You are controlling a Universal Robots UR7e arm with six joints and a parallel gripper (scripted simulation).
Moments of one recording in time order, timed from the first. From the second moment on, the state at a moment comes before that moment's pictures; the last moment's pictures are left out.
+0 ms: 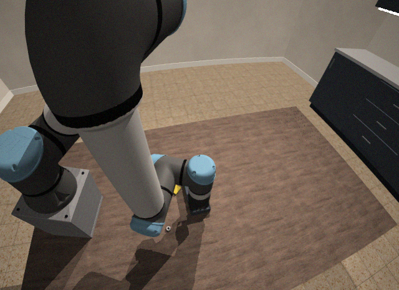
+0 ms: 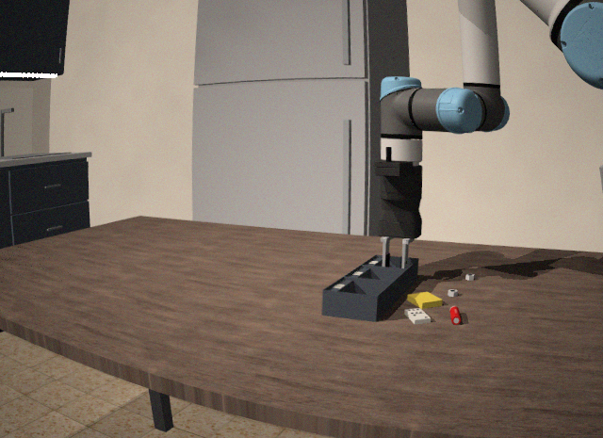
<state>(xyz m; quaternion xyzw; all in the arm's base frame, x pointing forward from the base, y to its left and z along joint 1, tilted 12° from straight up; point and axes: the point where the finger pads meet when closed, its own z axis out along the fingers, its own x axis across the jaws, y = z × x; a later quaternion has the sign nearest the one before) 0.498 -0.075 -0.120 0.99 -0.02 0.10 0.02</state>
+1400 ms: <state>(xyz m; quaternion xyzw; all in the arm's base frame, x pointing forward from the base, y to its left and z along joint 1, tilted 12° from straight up) 0.490 -0.073 -0.083 0.99 -0.02 0.10 0.02</state>
